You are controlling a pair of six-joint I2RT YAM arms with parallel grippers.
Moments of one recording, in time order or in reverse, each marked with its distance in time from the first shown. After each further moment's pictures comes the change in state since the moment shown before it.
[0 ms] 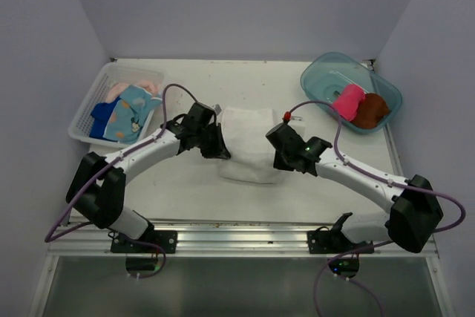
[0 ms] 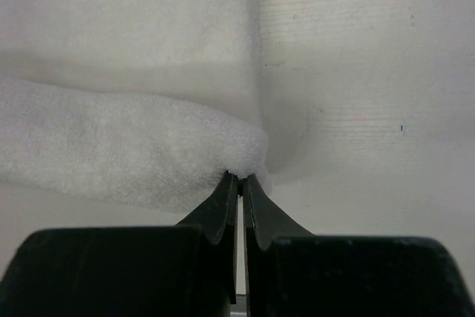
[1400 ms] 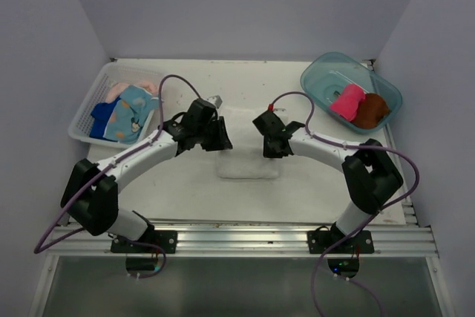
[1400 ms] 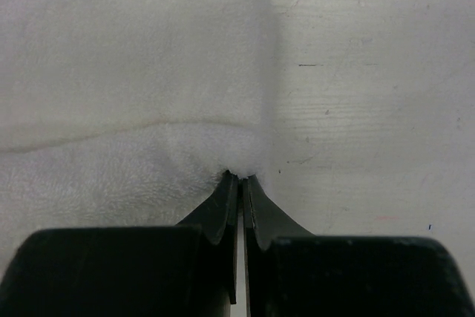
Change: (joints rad) left arm -0.028 -0.061 0.050 0.001 -0.183 0.046; right arm -0.108 0.396 0.163 0.149 -0.035 -0.163
